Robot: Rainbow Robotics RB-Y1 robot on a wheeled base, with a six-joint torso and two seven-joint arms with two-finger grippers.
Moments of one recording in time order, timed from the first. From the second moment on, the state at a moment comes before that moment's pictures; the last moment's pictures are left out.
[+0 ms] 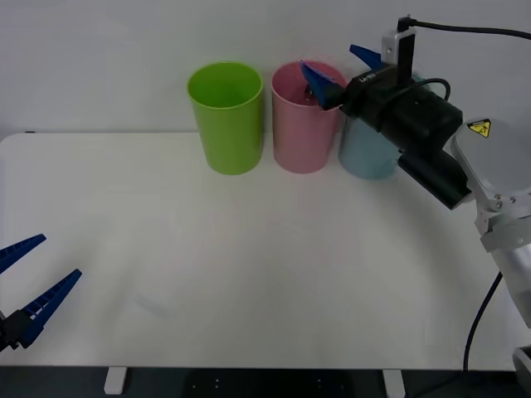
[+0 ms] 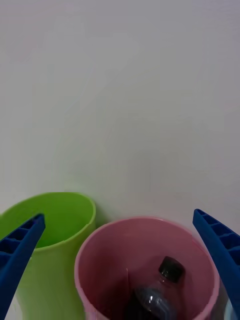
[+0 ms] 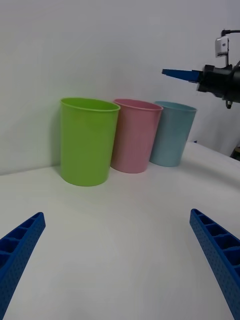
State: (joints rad) right arm -0.61 -0.41 0.11 -1.35 1.36 -0.41 -0.30; left arm 0.35 0.40 0.52 -1.66 -0.96 -1.22 0.00
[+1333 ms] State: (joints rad) right arm -0.08 -0.48 -0.24 -1.61 1.33 -0.94 0.10; left arm 0.35 0.40 0.52 -1.66 -0.96 -1.22 0.00
